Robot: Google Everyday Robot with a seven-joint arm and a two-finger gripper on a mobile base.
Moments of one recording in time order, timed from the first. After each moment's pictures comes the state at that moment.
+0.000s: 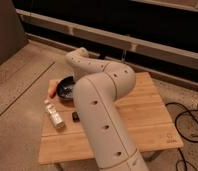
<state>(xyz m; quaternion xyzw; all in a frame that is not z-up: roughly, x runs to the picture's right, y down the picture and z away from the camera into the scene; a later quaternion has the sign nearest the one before) -0.075 0.011 0.952 -0.20 0.27 0.70 0.63</state>
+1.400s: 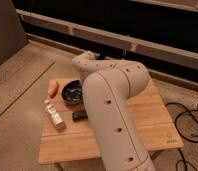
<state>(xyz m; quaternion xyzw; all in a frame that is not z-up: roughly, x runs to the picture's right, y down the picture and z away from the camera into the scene) -0.047 0.024 0.943 -0.19 0.28 0.72 0.60</state>
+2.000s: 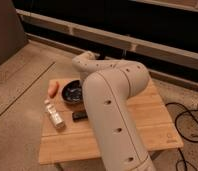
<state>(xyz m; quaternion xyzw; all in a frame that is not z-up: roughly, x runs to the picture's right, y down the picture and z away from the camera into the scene) -0.046 0.025 0.943 -0.19 0.28 0.72 0.60</state>
